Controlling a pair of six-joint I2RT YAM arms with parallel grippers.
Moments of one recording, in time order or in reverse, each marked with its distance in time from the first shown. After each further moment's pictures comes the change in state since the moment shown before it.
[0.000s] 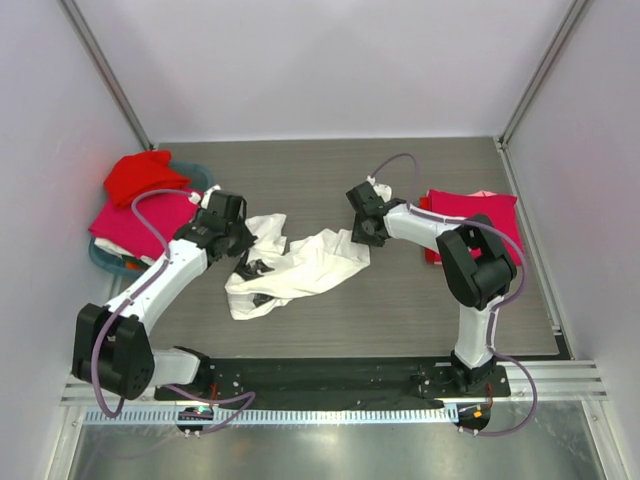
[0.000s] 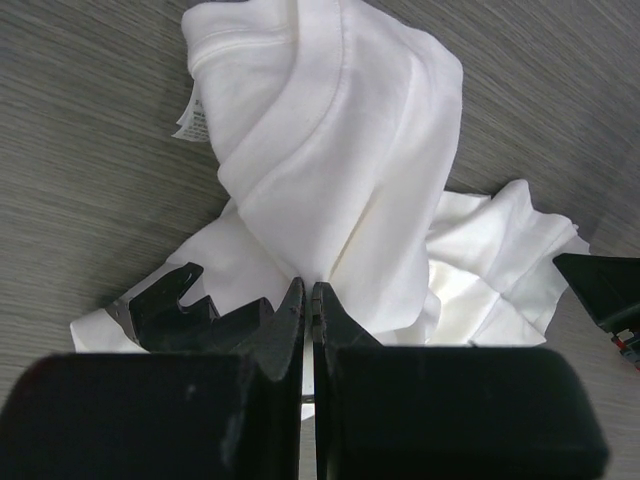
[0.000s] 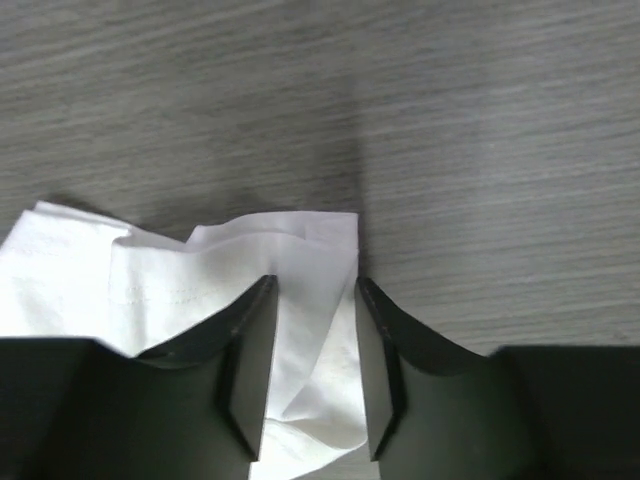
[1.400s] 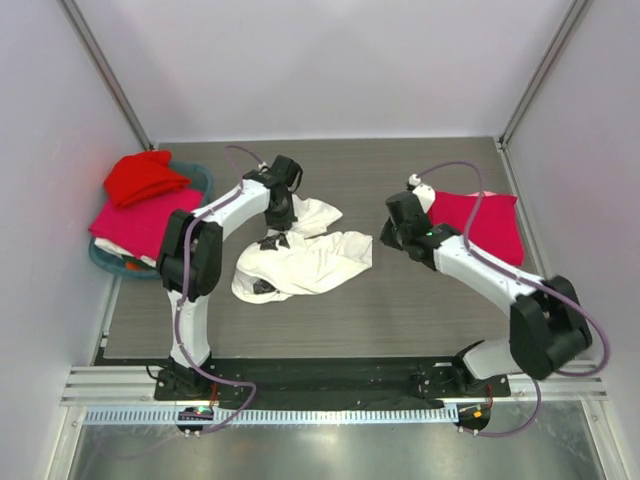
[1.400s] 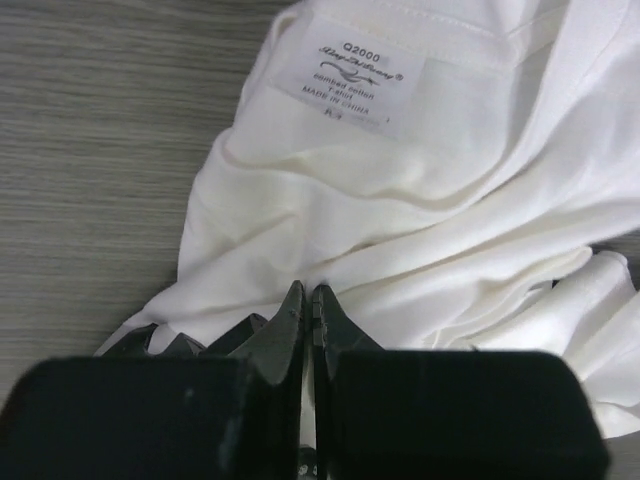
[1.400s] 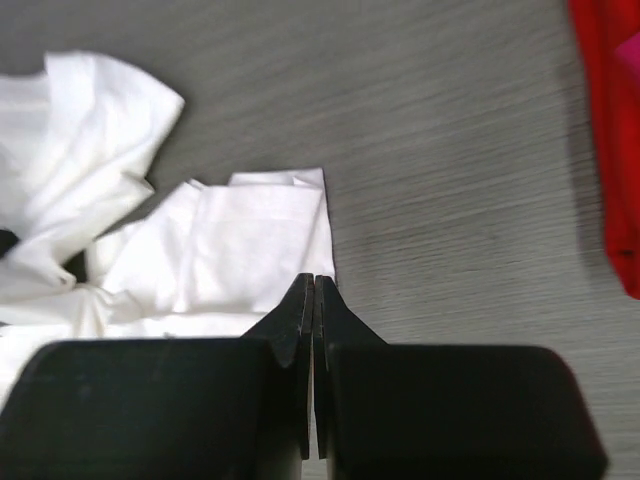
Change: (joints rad) left arm -0.125 0.743 0.672 -0.225 0.019 0.269; right arm -0.032 -0.444 -0.340 0.163 0.024 0.070
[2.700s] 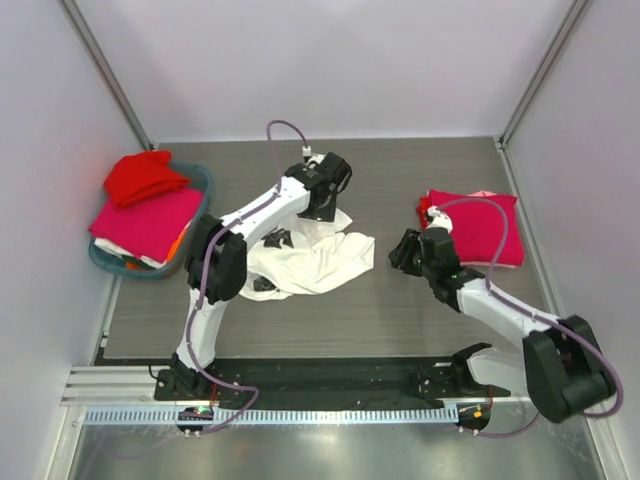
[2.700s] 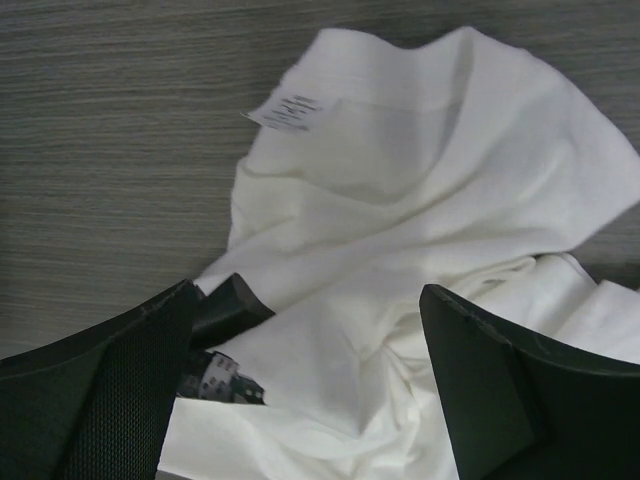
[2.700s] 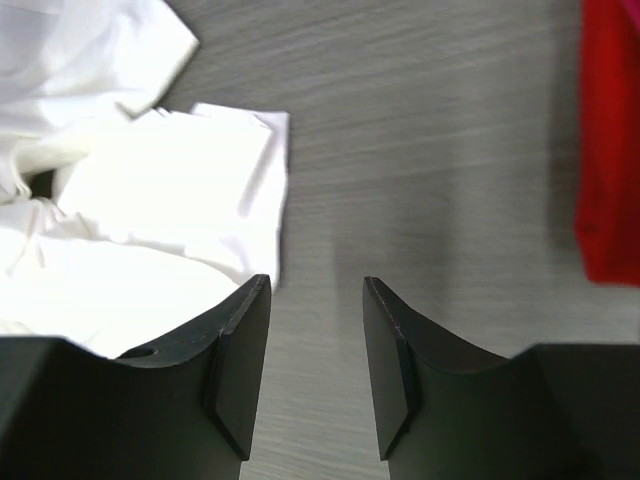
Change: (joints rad) left arm -0.224 0.091 0.301 -0.207 -0.365 0.060; right arm -0.139 -0.349 -0.473 0.343 -0.200 -0.169
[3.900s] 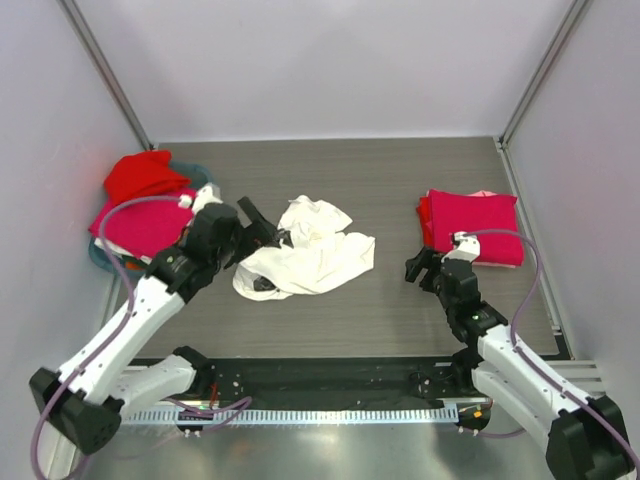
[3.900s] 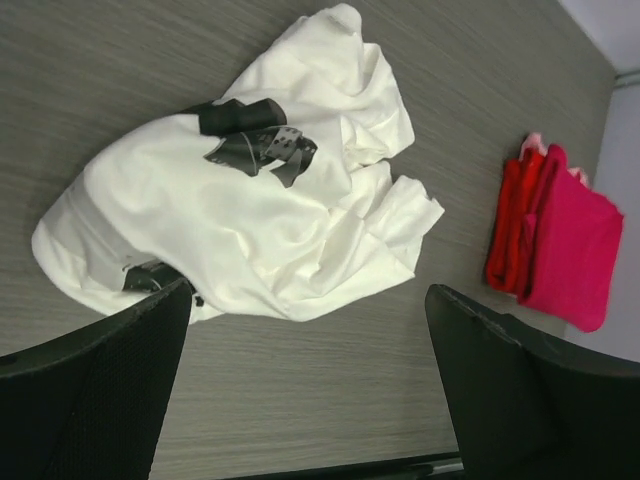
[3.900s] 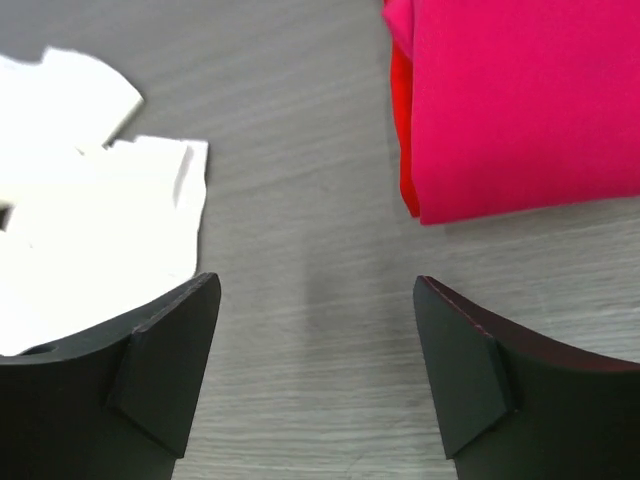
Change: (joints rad) left arm 0.140 -1.192 -0.958 0.307 0.242 -0.481; right arm -0.003 -0.432 -0.209 -0.033 0.192 -0.047
